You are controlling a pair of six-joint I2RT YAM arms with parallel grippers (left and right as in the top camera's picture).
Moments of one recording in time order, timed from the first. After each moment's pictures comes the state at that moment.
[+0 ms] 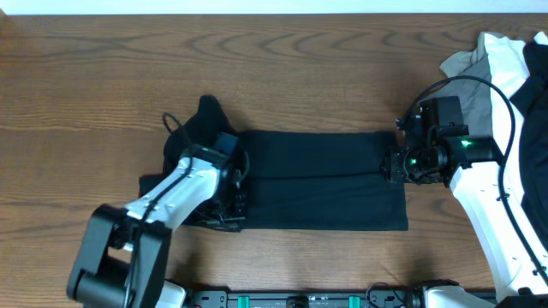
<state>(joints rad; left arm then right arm) -0.39 1.63 0.84 -0.98 0.23 -0.38 0.09 1.36 1.02 -0.96 -0.18 0.15</state>
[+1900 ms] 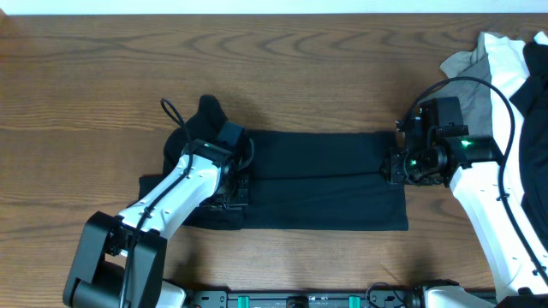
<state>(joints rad) -0.40 1.60 0.90 -0.89 0.09 -0.41 0.09 1.36 1.02 -0.98 -0.18 0.15</state>
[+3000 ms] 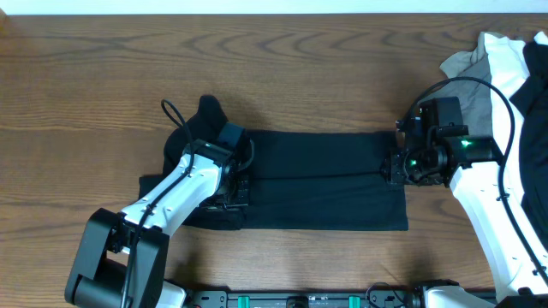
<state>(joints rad) -0.40 1.61 0.90 -0.89 0.09 -0.44 0.09 1.36 1.02 -0.98 -0.18 0.15</state>
